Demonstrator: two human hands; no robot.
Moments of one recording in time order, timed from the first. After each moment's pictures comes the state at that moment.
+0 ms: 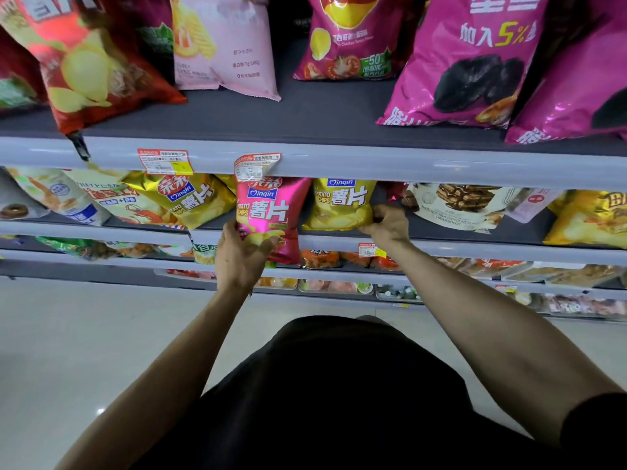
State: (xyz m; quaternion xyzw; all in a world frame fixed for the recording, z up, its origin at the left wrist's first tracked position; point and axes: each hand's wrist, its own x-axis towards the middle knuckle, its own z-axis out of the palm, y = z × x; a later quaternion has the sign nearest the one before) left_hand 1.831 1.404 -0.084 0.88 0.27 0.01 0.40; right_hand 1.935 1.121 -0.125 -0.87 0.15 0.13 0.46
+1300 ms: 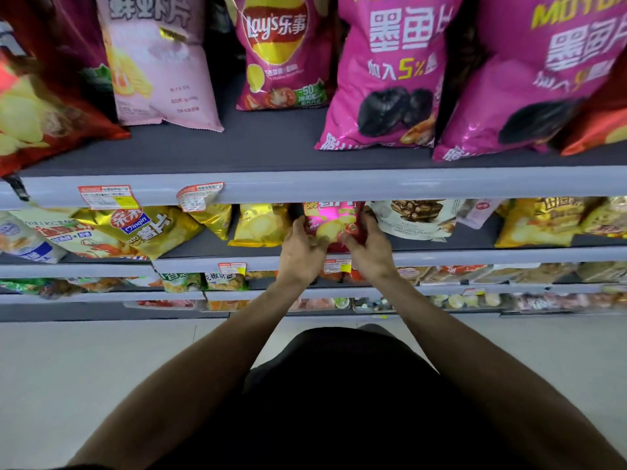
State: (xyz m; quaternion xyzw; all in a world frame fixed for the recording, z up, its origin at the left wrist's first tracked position) left_hand 1.888 1.239 -0.073 0.88 0.12 -0.08 0.45; right_hand 1.902 1.081 -0.103 -0.86 0.09 0.05 0.50
